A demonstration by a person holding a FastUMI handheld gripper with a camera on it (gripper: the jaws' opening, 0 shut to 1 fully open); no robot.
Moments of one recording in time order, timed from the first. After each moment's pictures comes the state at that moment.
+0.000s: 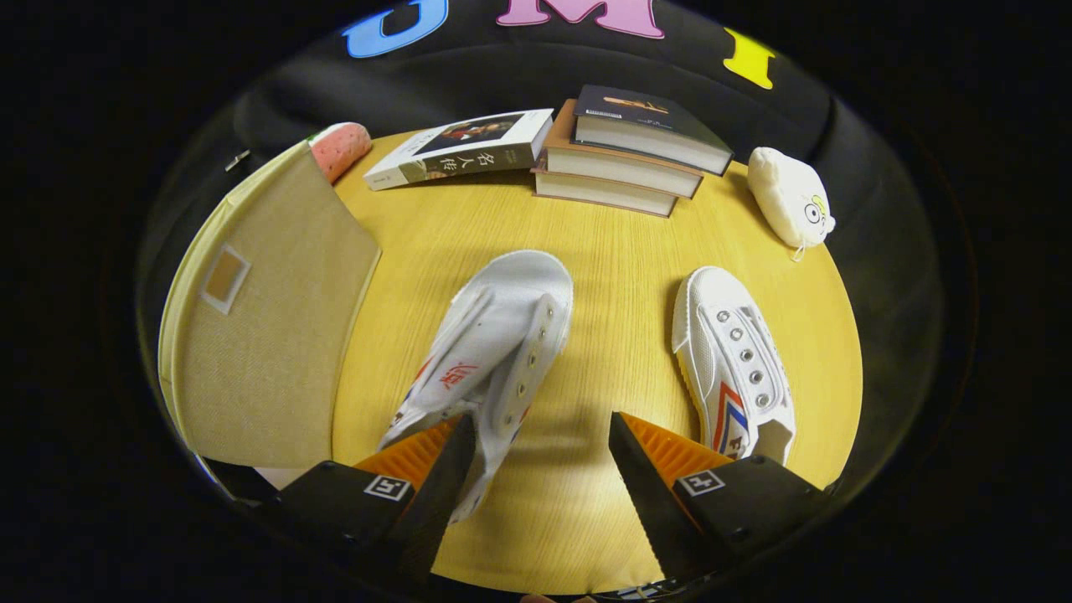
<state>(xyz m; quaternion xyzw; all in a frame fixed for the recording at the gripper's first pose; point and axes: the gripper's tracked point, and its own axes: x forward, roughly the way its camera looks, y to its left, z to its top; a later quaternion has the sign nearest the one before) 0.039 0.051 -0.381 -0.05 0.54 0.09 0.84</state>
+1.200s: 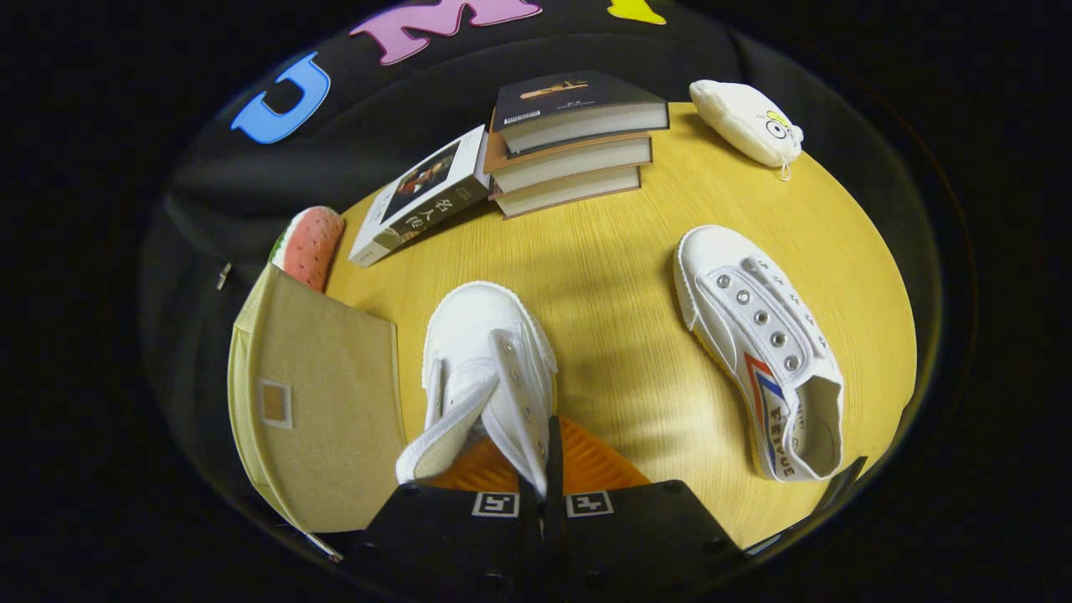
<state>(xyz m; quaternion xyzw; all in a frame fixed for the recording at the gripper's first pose) 0.061 0.063 -0.335 0.17 0.55 0.05 0.82</state>
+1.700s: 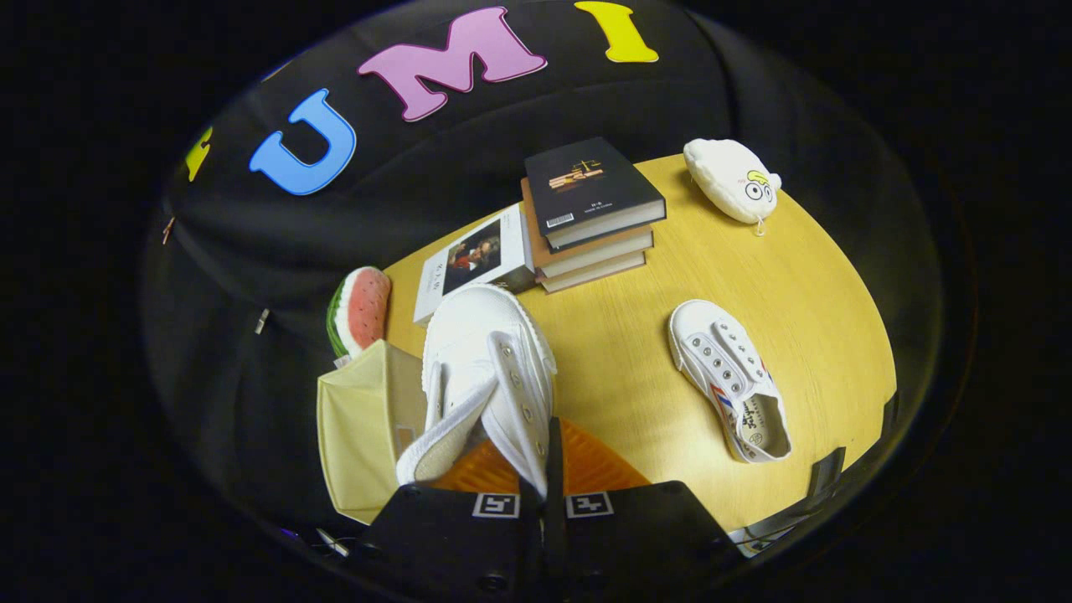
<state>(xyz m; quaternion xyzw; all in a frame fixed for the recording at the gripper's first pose) 0.078 0.086 -0.203 0.21 0.50 0.05 0.84</state>
